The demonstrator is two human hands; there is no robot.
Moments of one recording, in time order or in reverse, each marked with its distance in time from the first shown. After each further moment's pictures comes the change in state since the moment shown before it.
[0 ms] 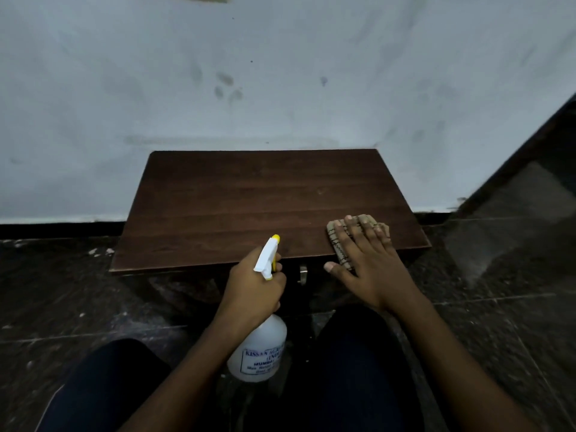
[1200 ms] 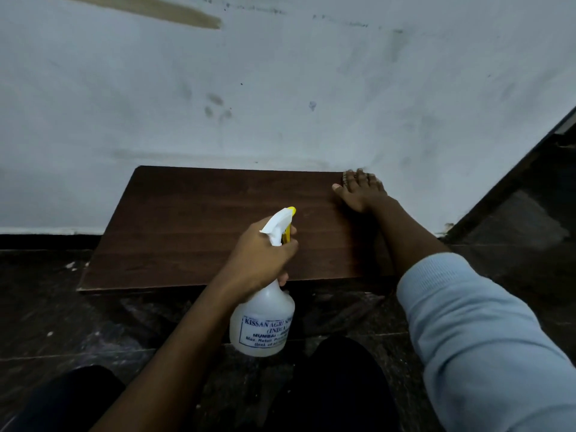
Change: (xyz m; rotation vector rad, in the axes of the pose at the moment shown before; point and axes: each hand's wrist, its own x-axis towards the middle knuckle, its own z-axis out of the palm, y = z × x) left_hand 0.065 0.065 0.049 0.002 -0.217 0.211; right_hand 0.184 0.126 -0.049 0.129 -0.255 0.374
